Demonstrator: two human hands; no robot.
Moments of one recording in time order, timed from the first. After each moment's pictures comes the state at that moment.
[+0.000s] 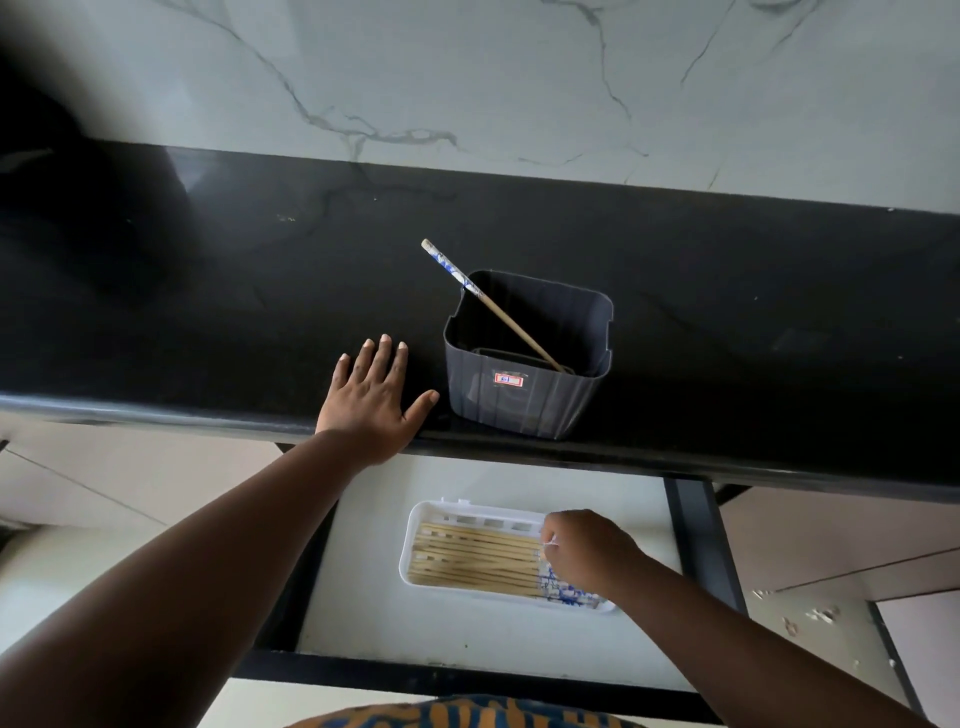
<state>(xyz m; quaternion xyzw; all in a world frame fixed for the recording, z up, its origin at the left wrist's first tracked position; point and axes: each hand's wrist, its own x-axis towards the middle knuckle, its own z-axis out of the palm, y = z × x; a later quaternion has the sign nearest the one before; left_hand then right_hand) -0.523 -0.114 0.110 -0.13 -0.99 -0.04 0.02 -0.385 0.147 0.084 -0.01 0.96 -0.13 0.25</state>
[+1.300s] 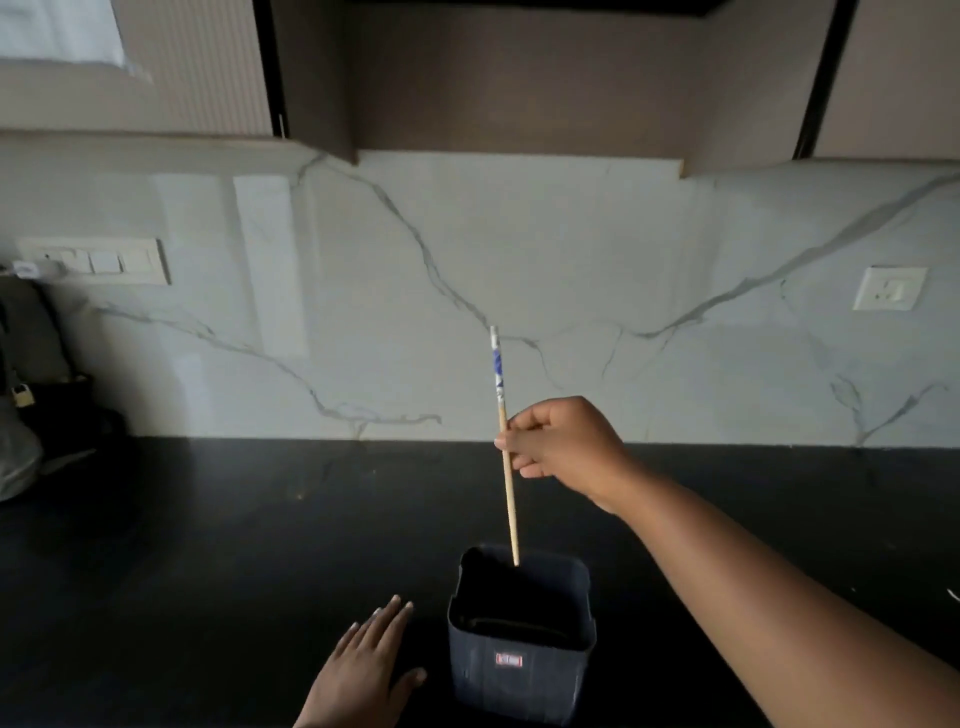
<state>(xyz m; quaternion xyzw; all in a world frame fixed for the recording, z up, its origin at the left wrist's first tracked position) -0.525 -0.125 0.159 -0.21 -0.96 -0.12 0.09 -0.522 0.120 0.404 -0.03 0.84 -0.53 -0.09</state>
